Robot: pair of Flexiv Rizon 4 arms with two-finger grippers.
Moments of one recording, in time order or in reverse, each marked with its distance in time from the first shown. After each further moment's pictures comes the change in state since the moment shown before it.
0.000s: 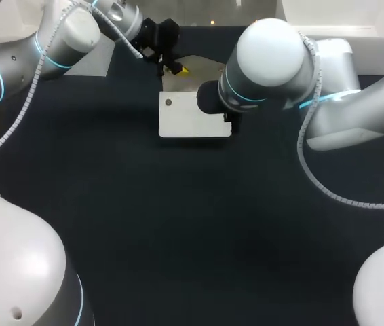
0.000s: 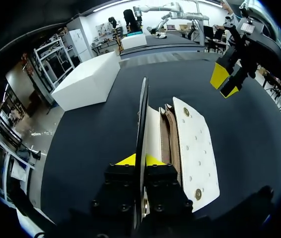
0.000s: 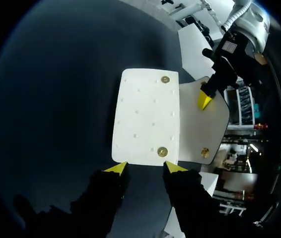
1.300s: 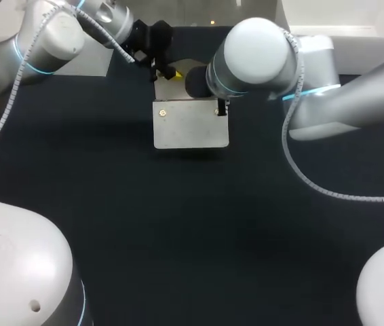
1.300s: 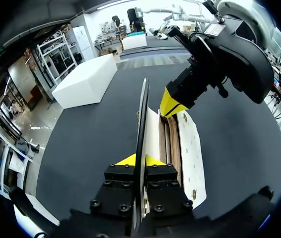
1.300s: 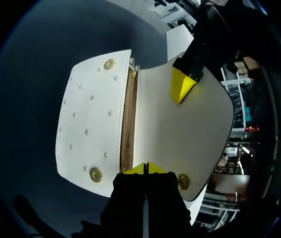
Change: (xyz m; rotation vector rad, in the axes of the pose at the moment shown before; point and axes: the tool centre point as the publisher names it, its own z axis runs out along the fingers) left arm 0.052 -0.015 -0.034 -0.008 0.000 -0.058; right arm -0.051 0.025 0.034 -0.030 -0.090 0.000
